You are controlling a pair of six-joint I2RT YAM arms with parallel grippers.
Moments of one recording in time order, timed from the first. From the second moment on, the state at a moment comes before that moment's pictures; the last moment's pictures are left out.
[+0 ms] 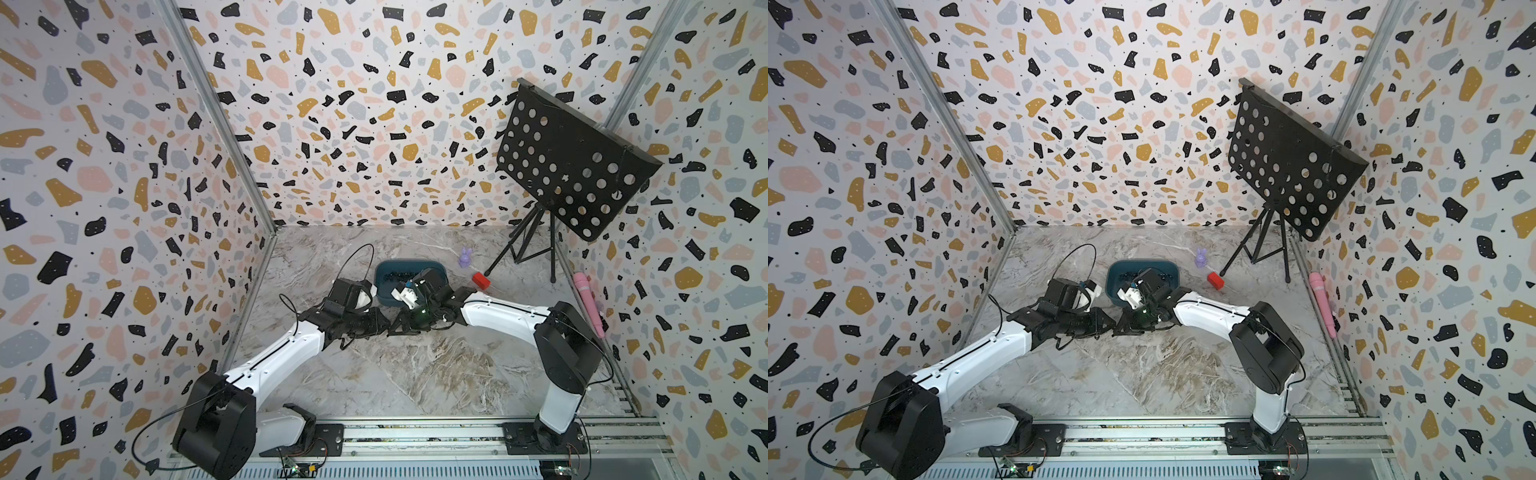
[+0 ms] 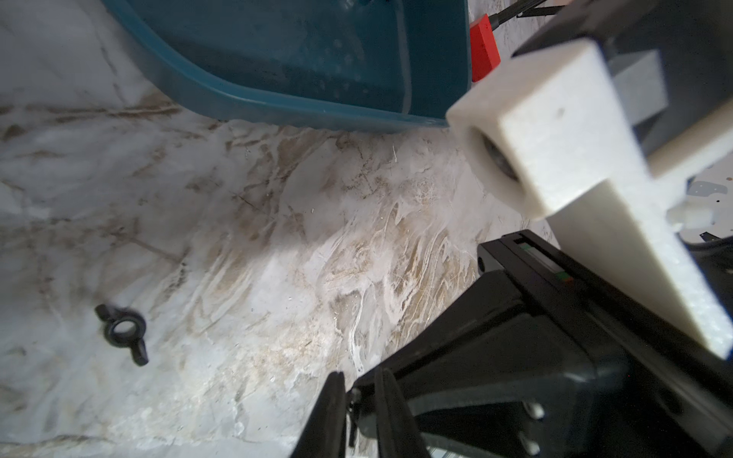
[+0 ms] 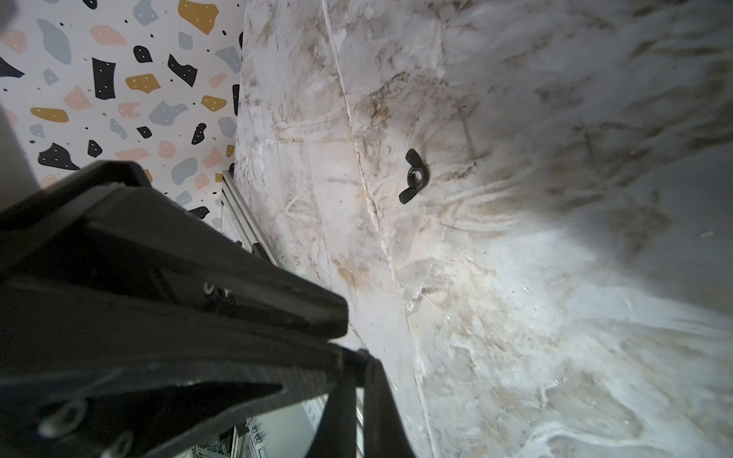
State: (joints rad) left arm -0.44 1.25 0.76 -0.40 0.49 -0.57; right arm 0.82 1.80 1.23 -0.32 -0.69 0.64
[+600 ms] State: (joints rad) left arm -0.45 1.26 0.76 -0.38 0.50 -0.59; right arm 0.81 1.79 1.21 -0.30 -0.68 0.67
